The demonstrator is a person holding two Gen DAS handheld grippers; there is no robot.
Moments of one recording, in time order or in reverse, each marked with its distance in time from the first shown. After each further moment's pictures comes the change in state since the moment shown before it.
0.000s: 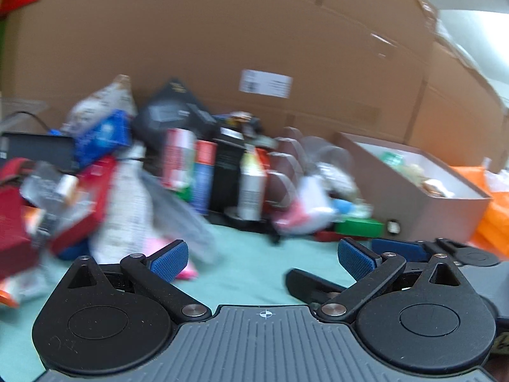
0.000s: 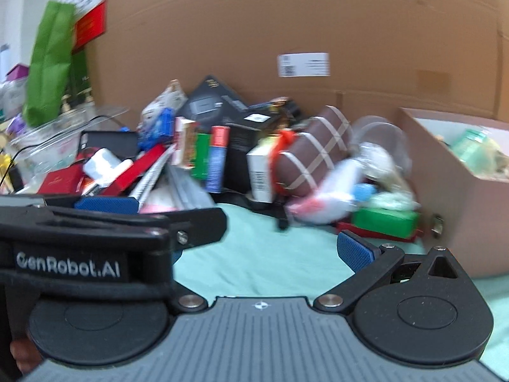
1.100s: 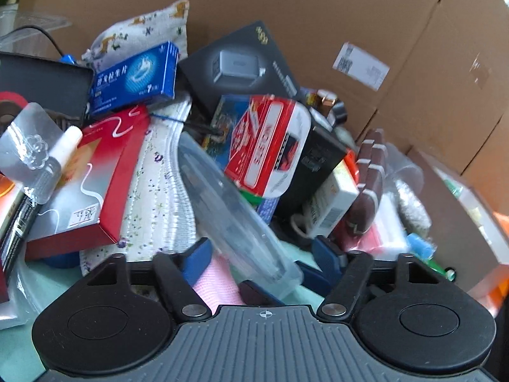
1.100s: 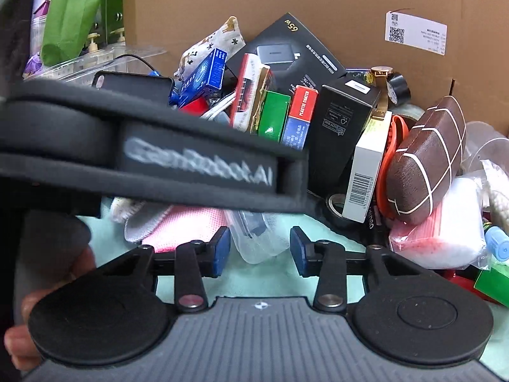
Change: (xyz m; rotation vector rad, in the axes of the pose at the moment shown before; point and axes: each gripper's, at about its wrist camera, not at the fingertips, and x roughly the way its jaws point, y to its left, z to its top) left arm 0.090 0.068 0.023 -0.251 0.164 0.023; right arm 0.107 0.047 0.013 -0.163 0.142 0.116
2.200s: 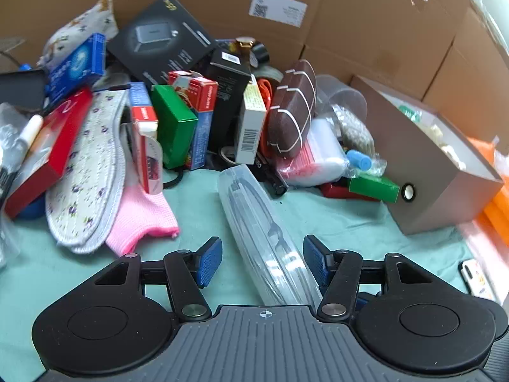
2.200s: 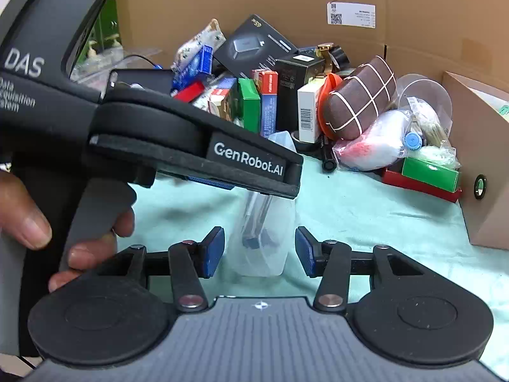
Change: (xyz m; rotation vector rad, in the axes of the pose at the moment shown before) left arm -0.023 -0.063 -0.051 0.191 0.124 -0.045; right arm -0.092 -0.002 -0.055 0.104 0.043 -0.046
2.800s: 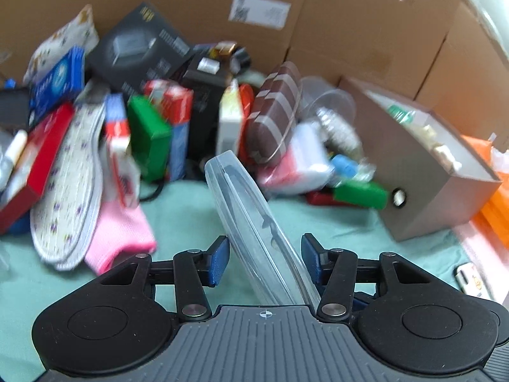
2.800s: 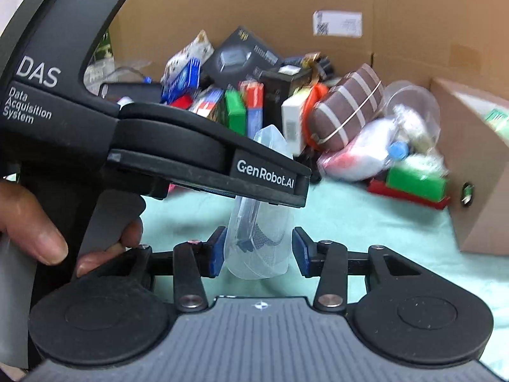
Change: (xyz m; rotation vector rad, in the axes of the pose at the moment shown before) left arm 0.000 -0.025 0.011 0.020 -0.032 -0.008; right arm -0.012 -0.012 0.007 0.022 -0.053 -0.017
